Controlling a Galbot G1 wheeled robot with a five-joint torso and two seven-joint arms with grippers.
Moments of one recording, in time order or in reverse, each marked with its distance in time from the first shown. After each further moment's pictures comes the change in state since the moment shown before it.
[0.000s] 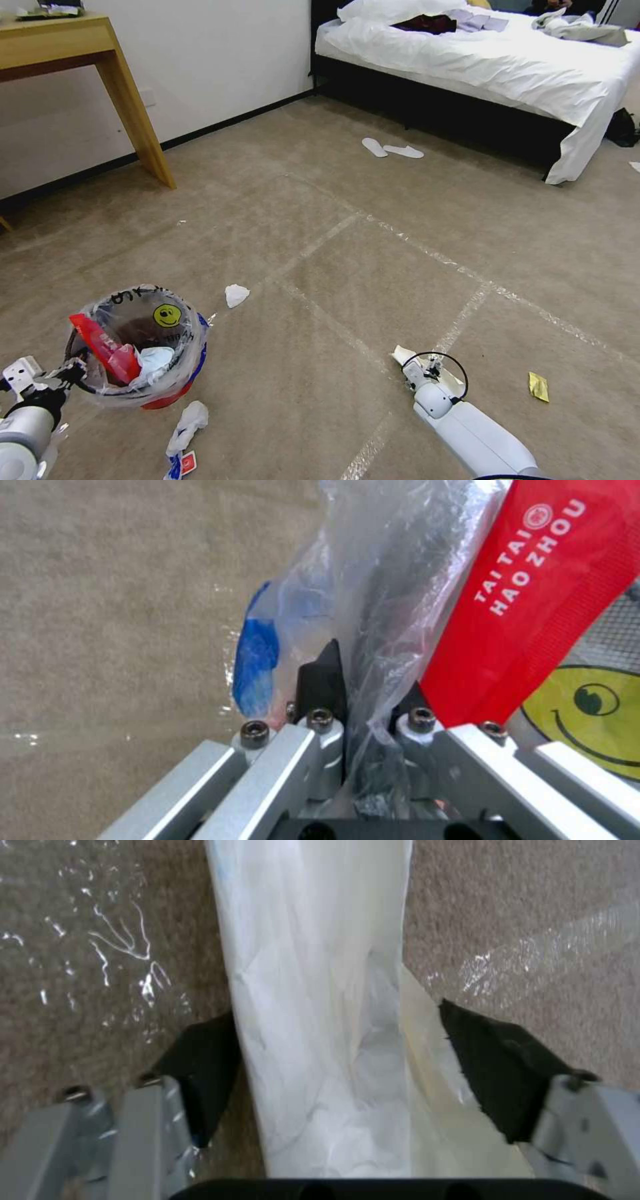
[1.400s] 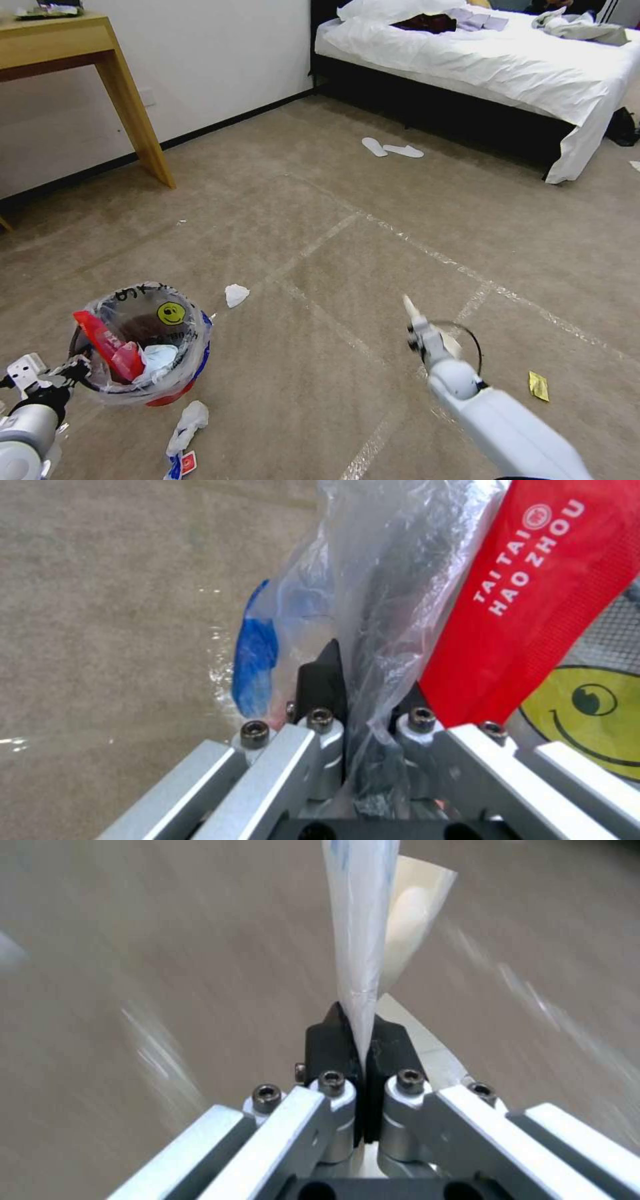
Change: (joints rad) left arm 0.008 0.000 0.029 -0.039 0.000 0.004 -0.007; right arm -0.096 -0.233 0.132 0.735 0.418 0.197 0.012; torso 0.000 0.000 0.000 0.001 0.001
